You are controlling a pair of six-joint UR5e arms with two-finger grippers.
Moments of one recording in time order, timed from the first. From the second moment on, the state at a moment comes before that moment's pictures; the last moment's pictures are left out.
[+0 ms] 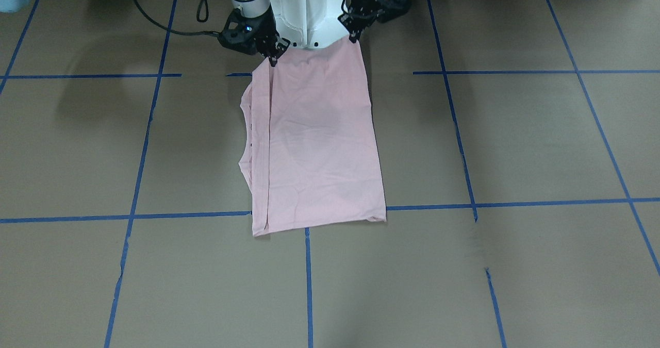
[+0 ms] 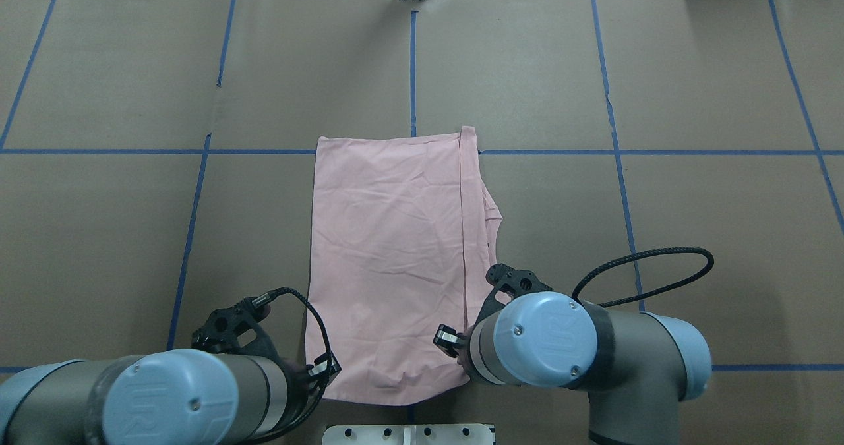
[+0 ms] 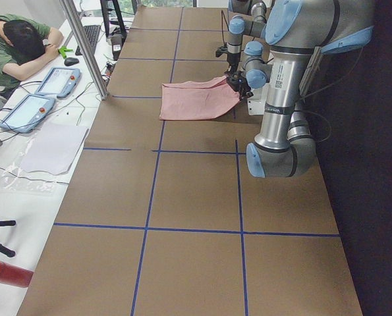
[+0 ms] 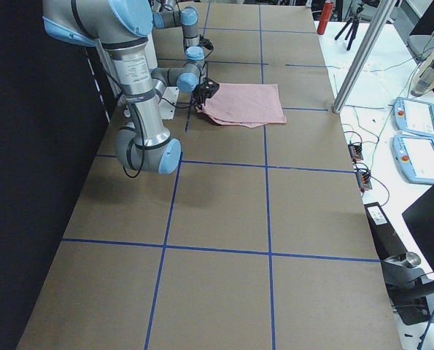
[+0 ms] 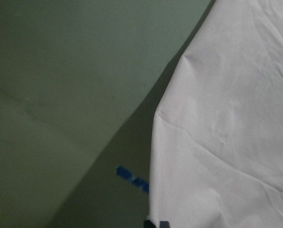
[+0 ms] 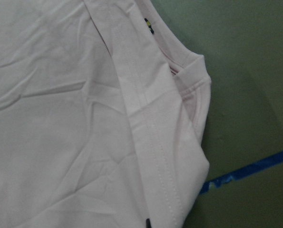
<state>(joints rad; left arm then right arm) -0.11 -1.93 -2.25 -1.48 -1.62 -2.08 0.19 -1.14 2.05 -1.57 1.73 1.90</state>
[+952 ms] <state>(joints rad) -0.35 -2.00 -2.12 -1.57 -1.63 -1.97 0.39 -1.05 1.91 -1.53 1.72 1.76</state>
